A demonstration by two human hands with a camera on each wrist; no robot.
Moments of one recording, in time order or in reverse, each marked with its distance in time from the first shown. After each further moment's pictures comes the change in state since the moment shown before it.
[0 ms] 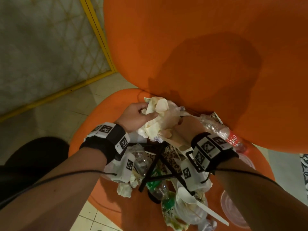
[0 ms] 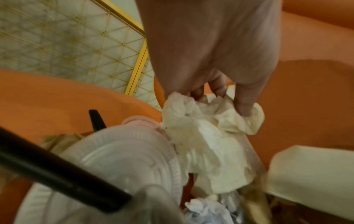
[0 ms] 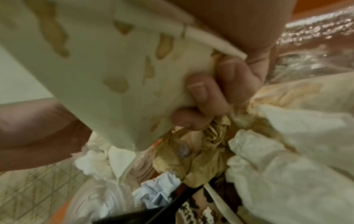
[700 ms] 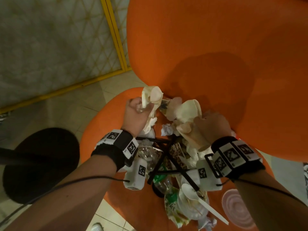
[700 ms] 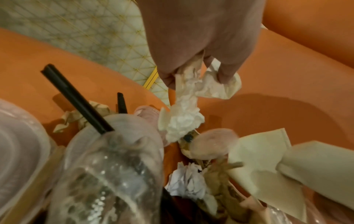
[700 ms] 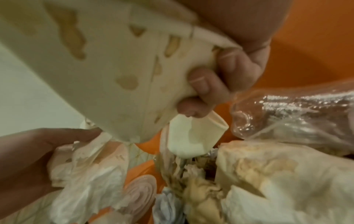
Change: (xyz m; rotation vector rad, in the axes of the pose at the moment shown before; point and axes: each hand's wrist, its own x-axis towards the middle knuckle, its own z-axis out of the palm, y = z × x) left_hand -0.027 -0.006 0.000 -0.195 0.532 0.061; right_hand -0.026 0.013 -0.026 0.097 0.287 0.062
